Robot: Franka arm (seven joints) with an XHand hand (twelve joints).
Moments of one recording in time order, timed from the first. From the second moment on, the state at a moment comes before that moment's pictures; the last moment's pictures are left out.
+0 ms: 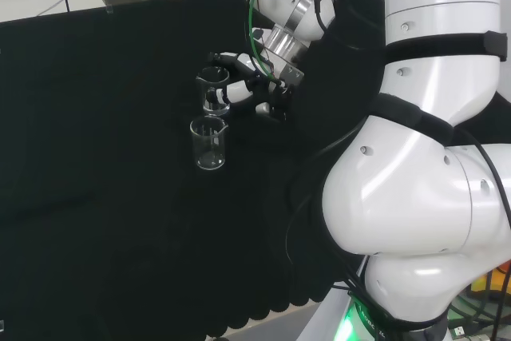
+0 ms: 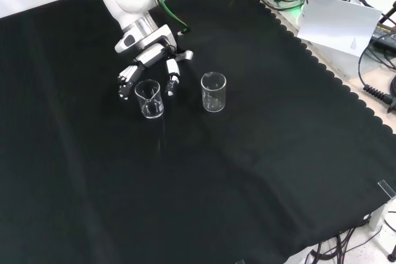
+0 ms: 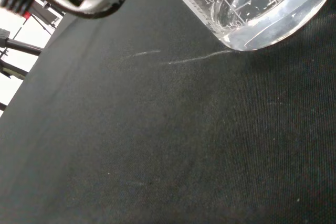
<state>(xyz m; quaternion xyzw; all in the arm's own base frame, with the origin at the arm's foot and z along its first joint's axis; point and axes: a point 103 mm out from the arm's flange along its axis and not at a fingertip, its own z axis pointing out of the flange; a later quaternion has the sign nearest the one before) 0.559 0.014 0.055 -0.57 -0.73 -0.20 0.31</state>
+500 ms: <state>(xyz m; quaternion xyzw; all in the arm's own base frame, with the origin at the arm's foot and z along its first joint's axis) 0.561 0.016 0.050 -0.57 -0.72 -0.23 0.34</state>
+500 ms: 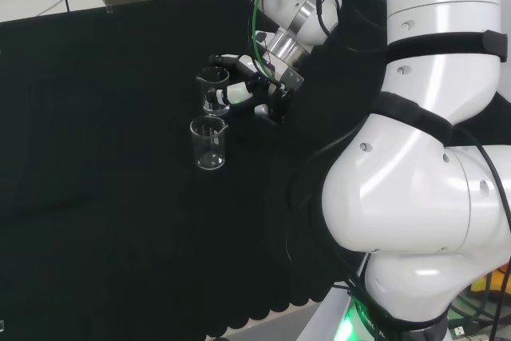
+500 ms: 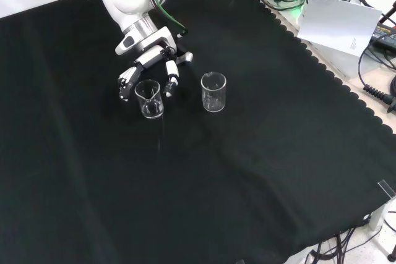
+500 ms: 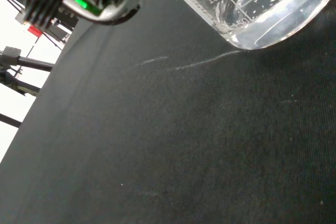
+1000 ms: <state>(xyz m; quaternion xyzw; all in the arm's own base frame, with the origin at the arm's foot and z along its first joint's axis) 0.567 0.020 0.048 -0.55 -0.72 -0.24 0.35</state>
